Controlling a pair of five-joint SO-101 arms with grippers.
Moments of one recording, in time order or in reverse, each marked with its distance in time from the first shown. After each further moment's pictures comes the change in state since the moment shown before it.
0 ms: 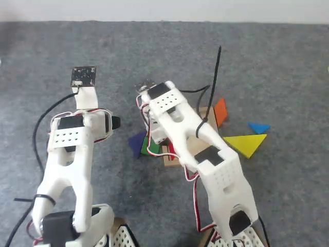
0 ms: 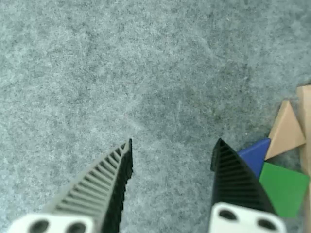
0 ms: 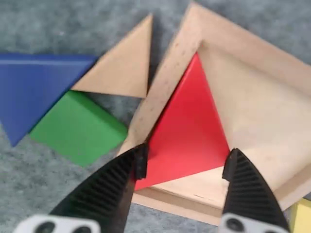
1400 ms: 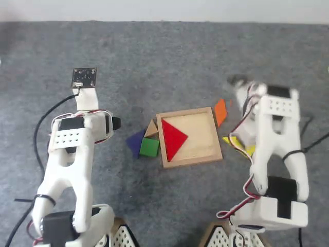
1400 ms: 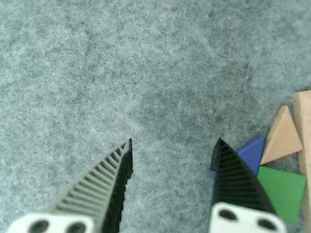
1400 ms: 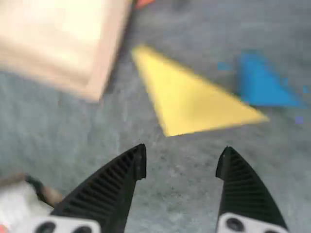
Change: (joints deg) left arm 0.0 0.0 1.4 -1.8 0.0; right arm 43.5 -39.2 41.1 -5.1 46.6
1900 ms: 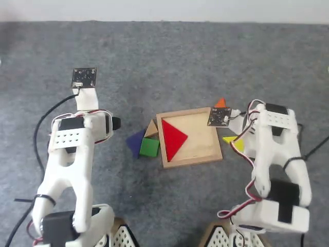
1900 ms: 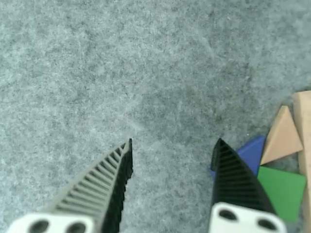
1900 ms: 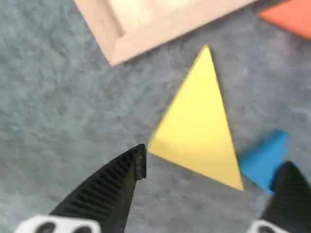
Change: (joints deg) left arm 0.0 0.0 0.0 0.0 0.0; right arm 3.3 -2.9 11.4 -14.7 41.2
